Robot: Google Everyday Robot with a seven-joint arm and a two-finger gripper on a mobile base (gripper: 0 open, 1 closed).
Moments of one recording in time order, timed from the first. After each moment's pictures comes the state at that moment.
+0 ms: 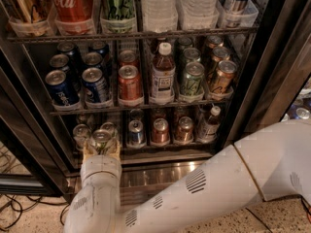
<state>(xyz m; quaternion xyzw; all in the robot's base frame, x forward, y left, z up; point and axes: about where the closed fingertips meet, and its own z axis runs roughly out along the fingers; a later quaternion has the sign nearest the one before) 0.494 0.151 0.730 -0.80 -0.01 -0.59 0.13</state>
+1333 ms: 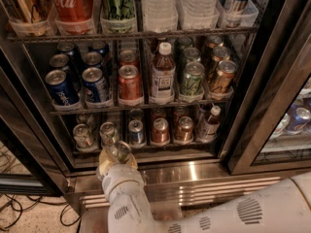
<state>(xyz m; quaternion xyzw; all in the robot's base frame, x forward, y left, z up) 0.475 0.118 0.705 -0.79 0.11 -0.53 0.29</state>
